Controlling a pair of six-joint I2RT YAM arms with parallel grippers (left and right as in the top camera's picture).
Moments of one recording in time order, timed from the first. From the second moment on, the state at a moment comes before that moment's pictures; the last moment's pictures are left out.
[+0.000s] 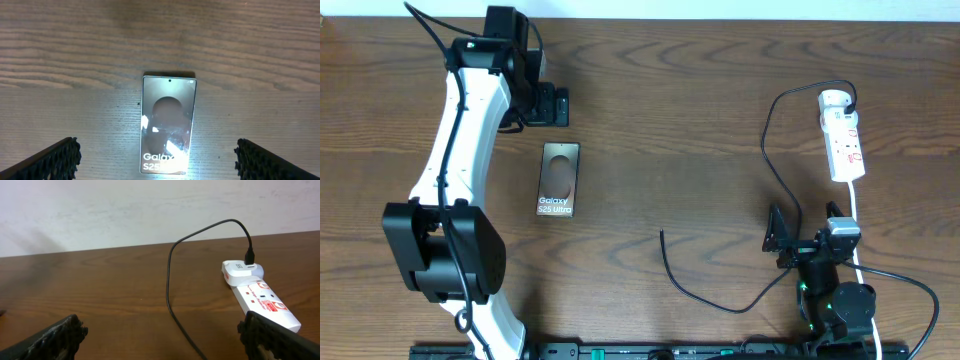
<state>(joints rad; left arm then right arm) -0.06 1.93 1.79 -1.20 0.05 -0.07 0.11 0.02 0.01 -0.07 0.03 0.14</state>
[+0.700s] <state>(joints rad) -0.06 1.93 1.45 -0.98 0.05 -0.07 0.11 0.02 0.01 -0.07 0.03 0.14</state>
